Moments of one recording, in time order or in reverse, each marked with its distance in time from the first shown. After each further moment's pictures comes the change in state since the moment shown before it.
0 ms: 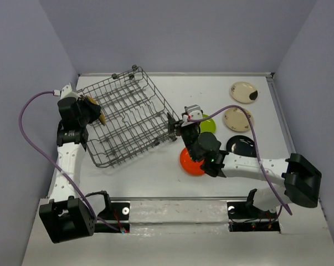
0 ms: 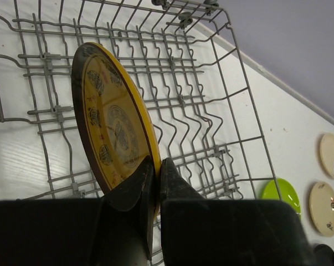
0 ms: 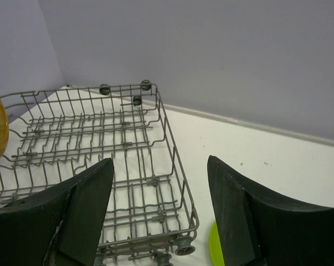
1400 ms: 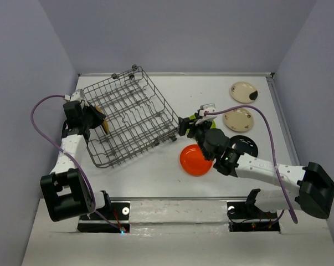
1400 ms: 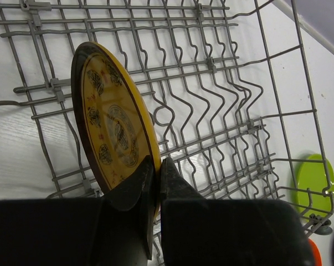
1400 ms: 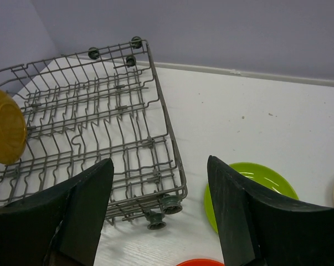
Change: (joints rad) left arm 0.053 0.207 -0.088 0.113 0.132 0.092; right arm -0.139 -0.175 -0.097 -0.332 -0.053 0.335
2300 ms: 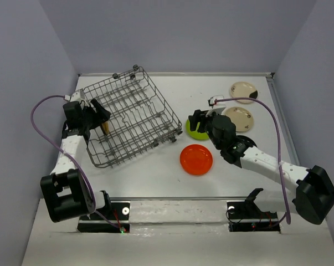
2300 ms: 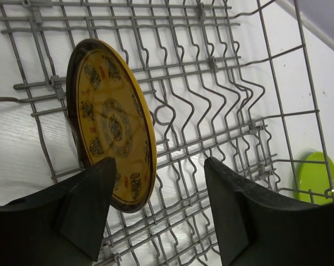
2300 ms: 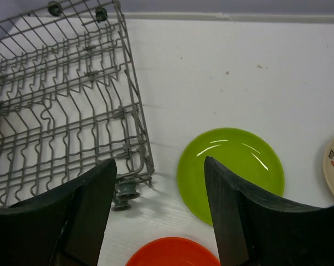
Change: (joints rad) left arm 0.005 0.014 -0.012 0.014 0.011 0.011; right arm -0.228 -0.033 -0.002 -0.208 -0.251 0.156
